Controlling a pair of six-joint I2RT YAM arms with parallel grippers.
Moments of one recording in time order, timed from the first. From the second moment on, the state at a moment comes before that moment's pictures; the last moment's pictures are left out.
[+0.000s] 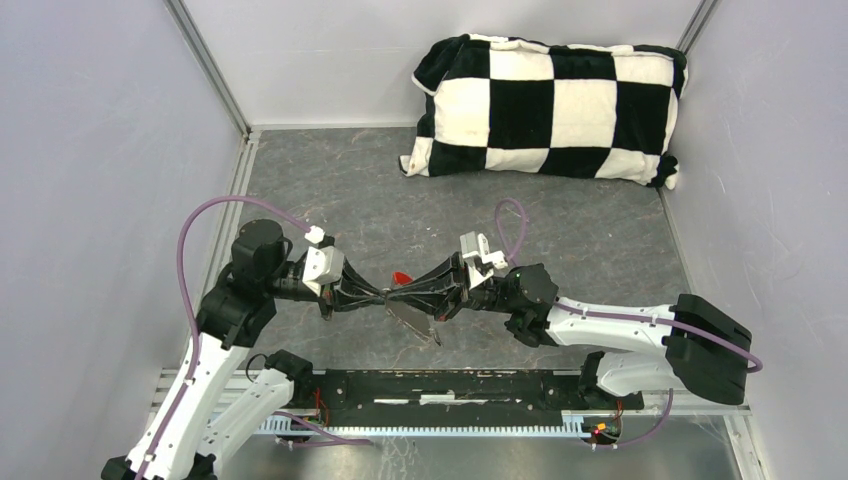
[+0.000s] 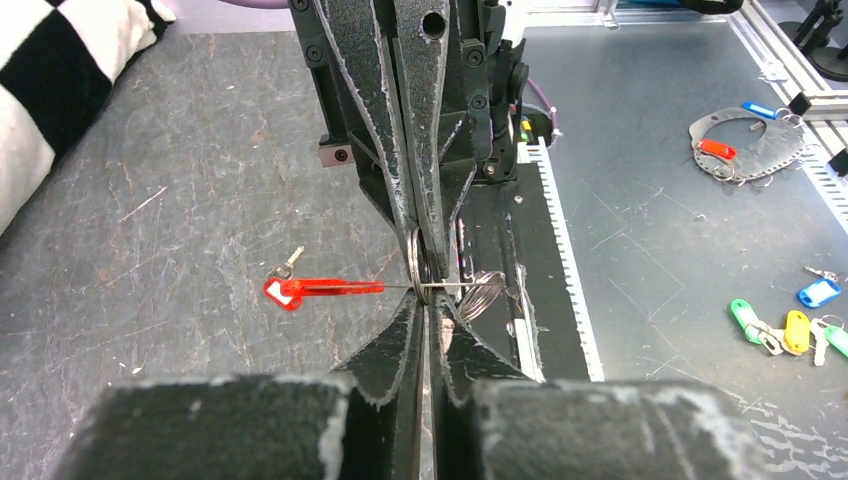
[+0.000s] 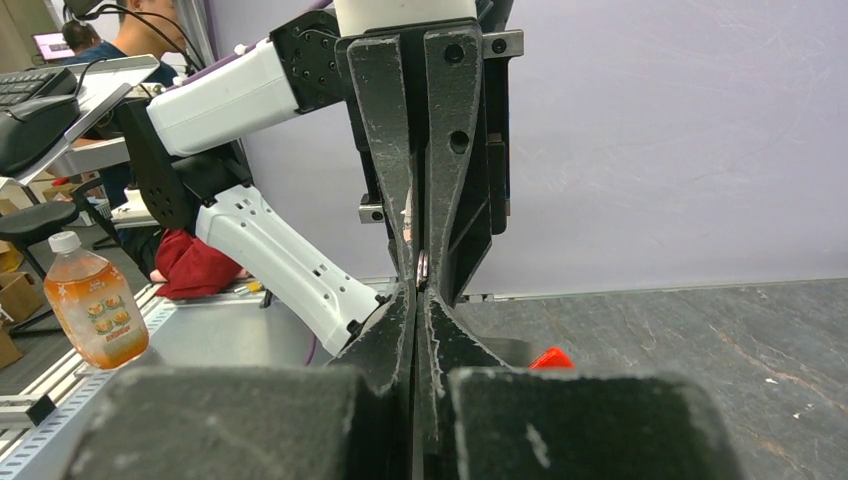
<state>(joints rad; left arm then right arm) -0.40 0.67 0.90 -0.58 1.19 0.35 1.12 1.27 0.59 1.16 -0.44 0.31</state>
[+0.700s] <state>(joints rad) -0.40 0.64 0.90 -0.64 1.14 0.45 1.12 1.27 0.61 1.09 -0.49 0.31</state>
